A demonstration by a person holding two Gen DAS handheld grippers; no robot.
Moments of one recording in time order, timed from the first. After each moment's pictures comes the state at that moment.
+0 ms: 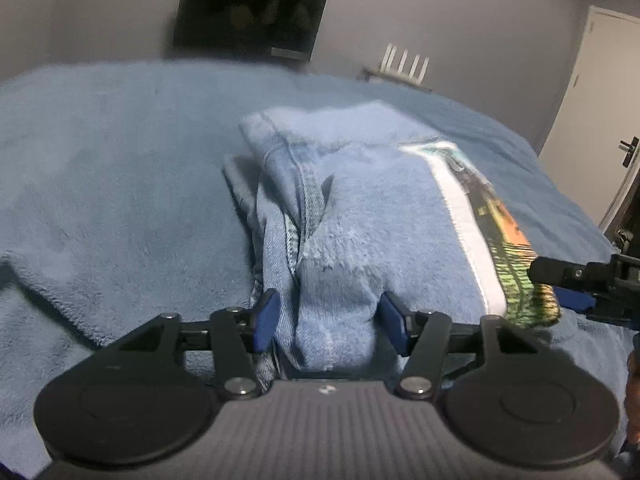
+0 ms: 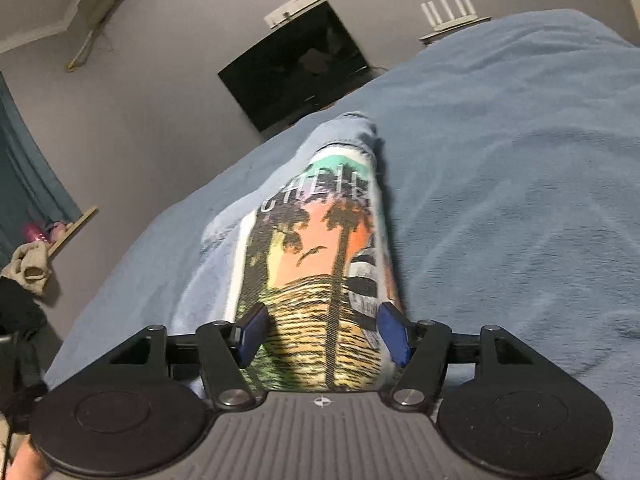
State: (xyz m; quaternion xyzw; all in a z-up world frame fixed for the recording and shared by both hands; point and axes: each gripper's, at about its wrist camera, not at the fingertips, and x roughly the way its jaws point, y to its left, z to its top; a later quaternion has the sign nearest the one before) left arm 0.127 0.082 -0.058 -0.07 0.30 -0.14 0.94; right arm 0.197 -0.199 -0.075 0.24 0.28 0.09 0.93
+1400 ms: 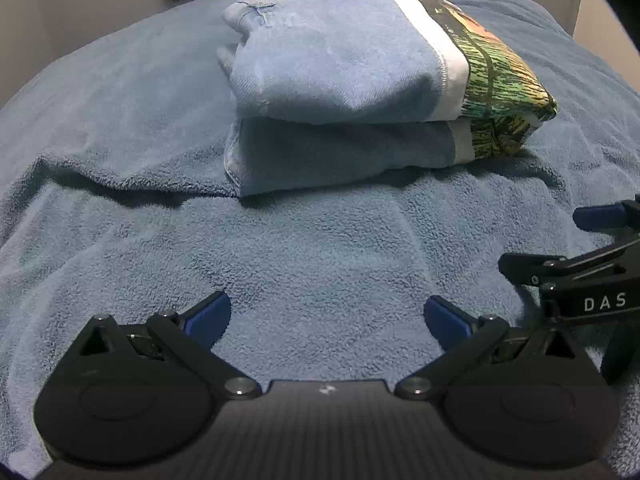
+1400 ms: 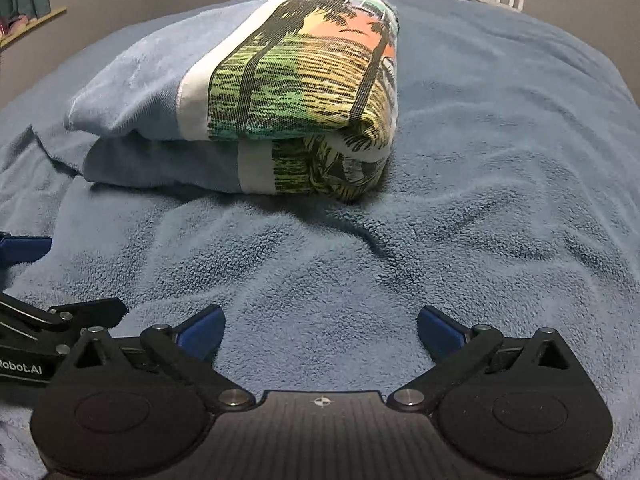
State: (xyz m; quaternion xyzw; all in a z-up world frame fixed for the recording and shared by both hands) left arm 0.057 0.032 -0.097 0.06 0.44 -0.08 0.89; right arm 0.150 -0.128 -0.119 -0.02 0.43 0.05 0.90
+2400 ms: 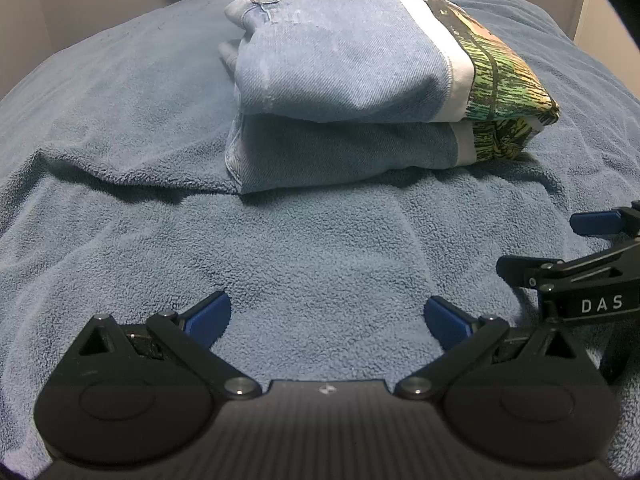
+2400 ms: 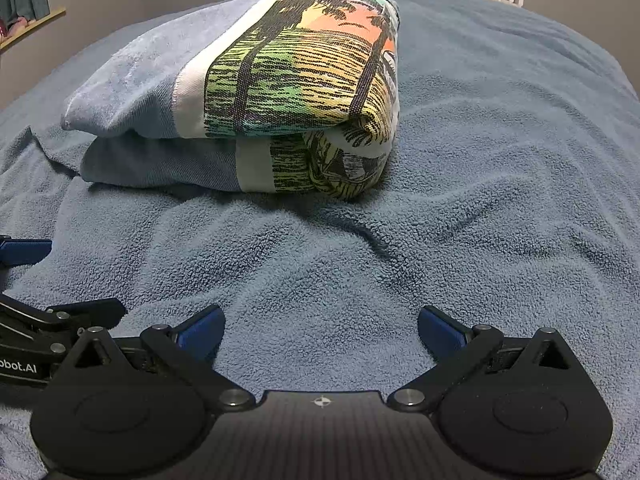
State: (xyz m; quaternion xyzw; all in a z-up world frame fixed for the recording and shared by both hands) left arm 0.058 0.034 -0.097 0.05 0.44 -0.08 0.89; right arm 0.154 -0.127 -0.120 -0.02 0.43 0.06 0.90
